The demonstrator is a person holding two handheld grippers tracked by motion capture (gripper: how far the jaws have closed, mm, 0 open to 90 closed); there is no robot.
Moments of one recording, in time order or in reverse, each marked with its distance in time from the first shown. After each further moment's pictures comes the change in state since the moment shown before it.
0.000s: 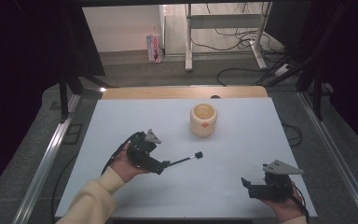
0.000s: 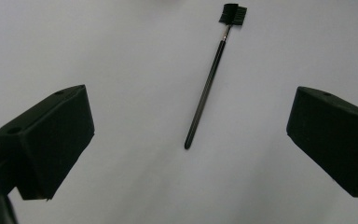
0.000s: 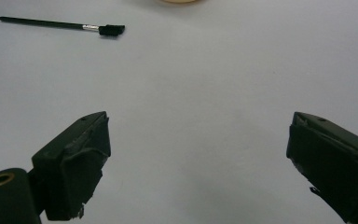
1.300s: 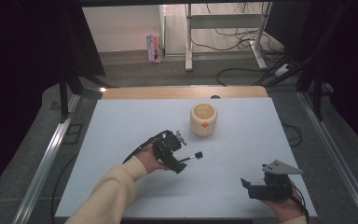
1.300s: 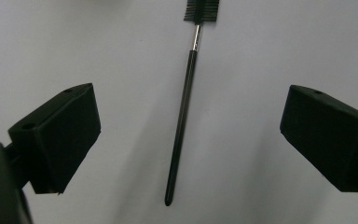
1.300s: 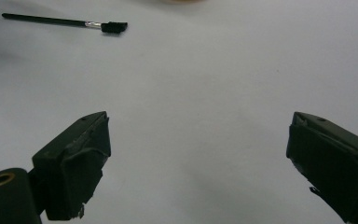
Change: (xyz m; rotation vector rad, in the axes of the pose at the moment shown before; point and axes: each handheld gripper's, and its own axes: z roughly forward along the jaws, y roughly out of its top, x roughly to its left) left arm -0.017 0.046 0.059 0.187 -0.063 0.173; right arm 0.000 0.000 0.001 0.007 0.009 -0.003
